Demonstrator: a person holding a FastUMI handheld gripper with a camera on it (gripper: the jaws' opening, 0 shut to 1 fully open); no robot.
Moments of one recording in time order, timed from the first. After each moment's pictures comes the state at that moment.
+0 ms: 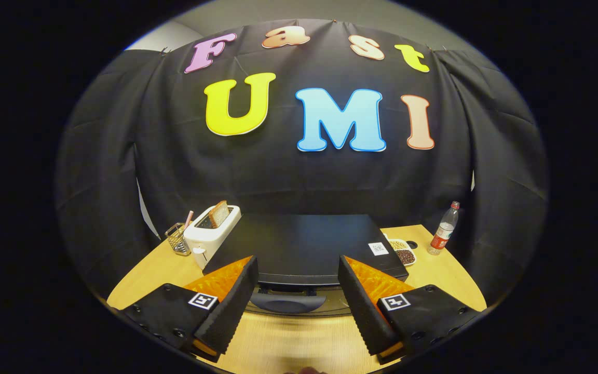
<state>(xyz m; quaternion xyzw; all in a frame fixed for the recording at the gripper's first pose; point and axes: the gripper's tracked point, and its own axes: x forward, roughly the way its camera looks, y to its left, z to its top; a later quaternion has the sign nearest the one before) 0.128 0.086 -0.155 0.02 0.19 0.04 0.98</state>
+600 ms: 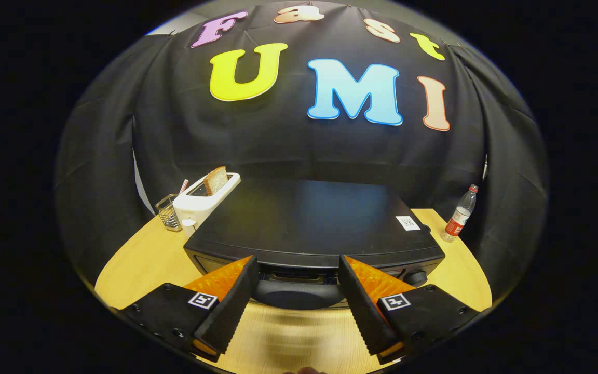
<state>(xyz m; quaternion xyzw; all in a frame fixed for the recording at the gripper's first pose) 0.147 0.108 -0.219 0.00 0.25 0.05 0.97</state>
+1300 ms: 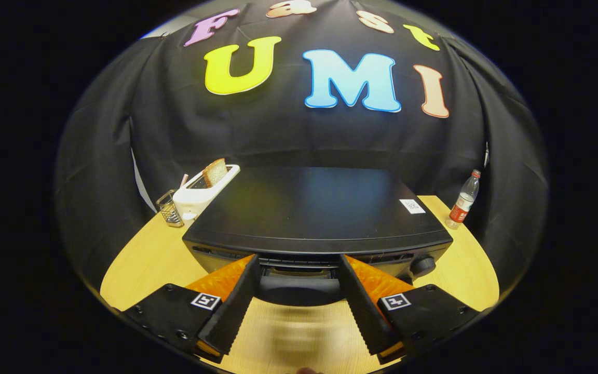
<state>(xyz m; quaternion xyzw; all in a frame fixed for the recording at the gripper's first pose) 0.129 0.110 -0.230 0.02 0.27 0.06 0.96</state>
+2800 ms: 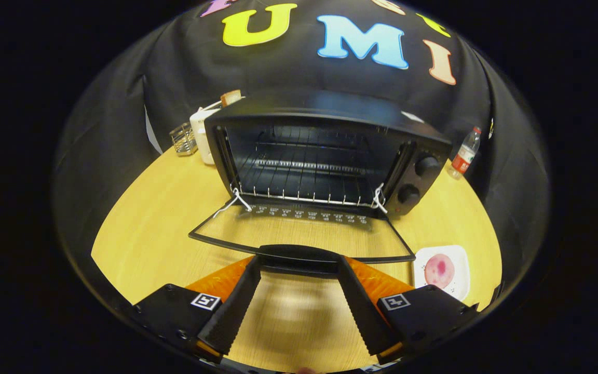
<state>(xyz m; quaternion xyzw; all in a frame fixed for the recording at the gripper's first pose) 0.003 0.109 -0.337 -0.01 0.43 0.08 0.90</state>
